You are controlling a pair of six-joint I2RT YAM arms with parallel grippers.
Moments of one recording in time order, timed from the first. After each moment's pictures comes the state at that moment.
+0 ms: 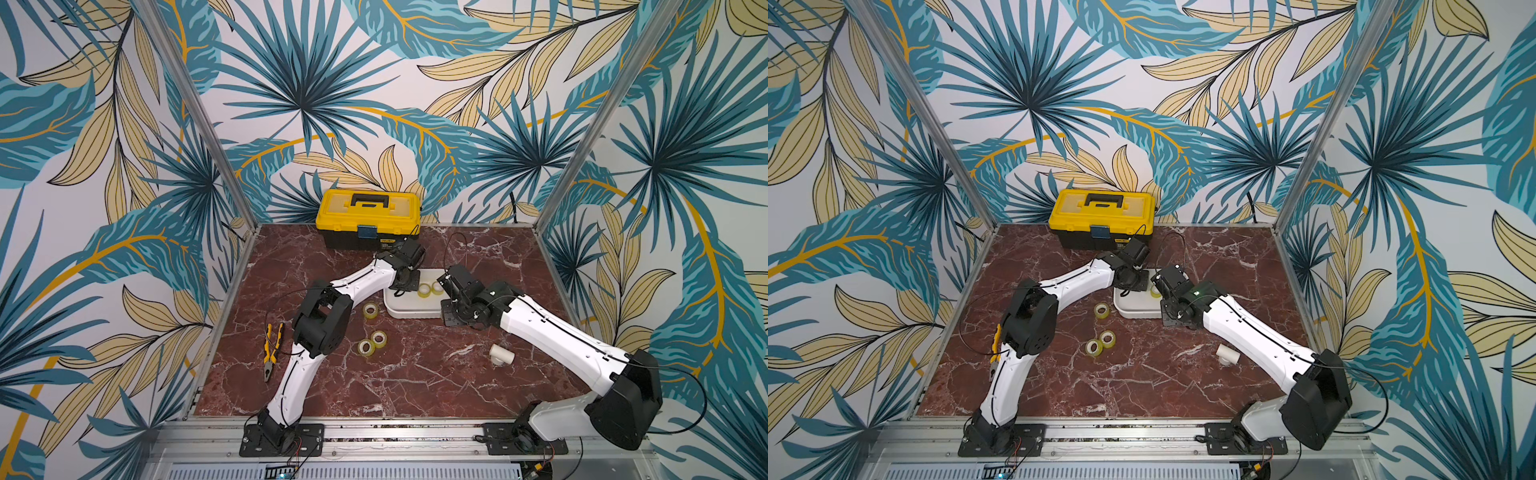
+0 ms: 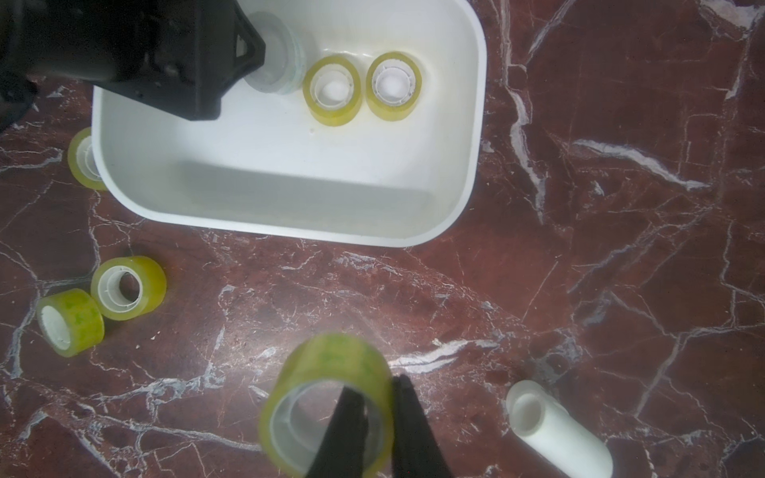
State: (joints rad) left arm -0.65 2.25 1.86 -0.66 -0.07 -0.48; right arm 0.66 1.41 1.20 -0.96 0.28 0.51
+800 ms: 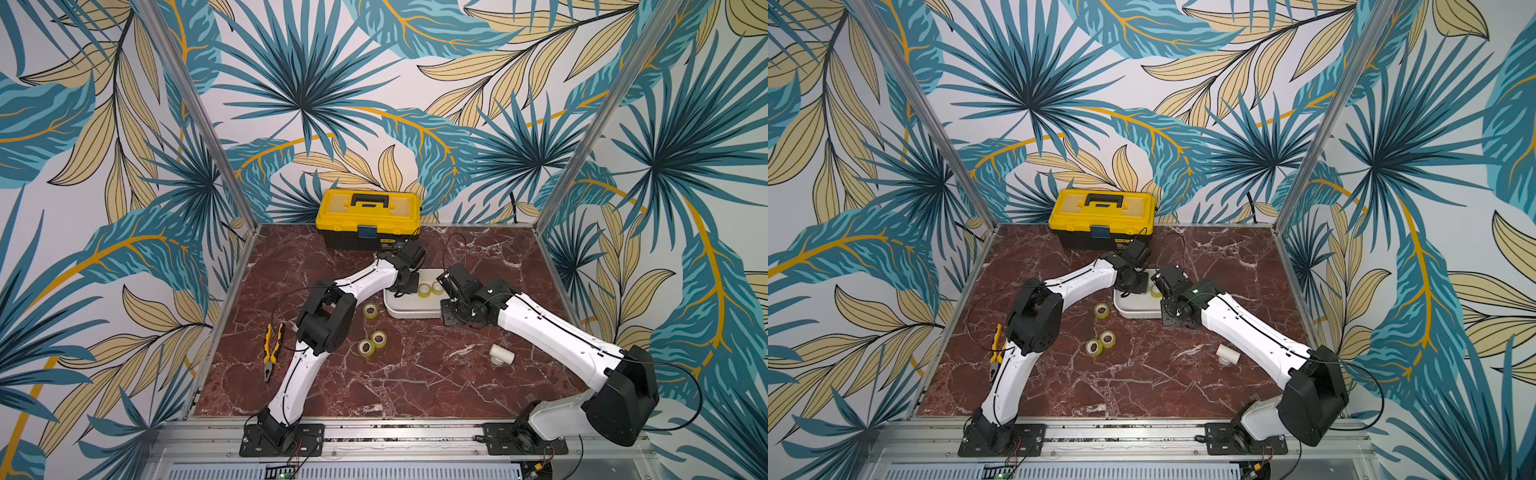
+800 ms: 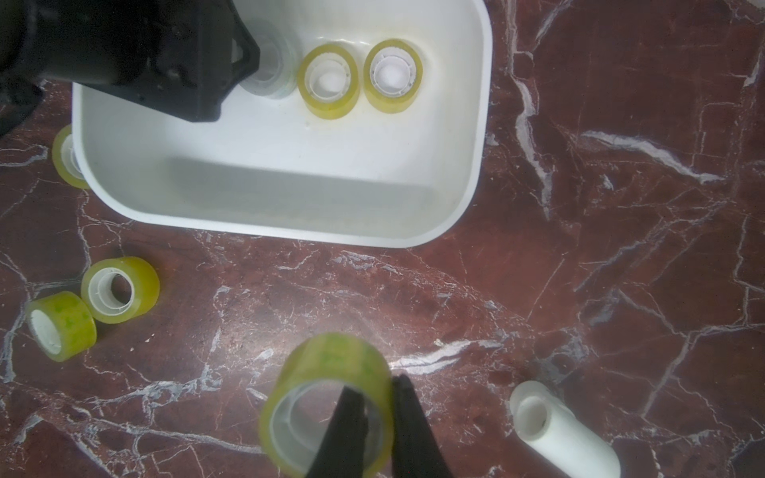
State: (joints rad) left arm -0.65 2.31 1.90 -0.72 -0.07 -0.48; right arm 0.64 1.43 1.20 -0.96 0.26 0.51
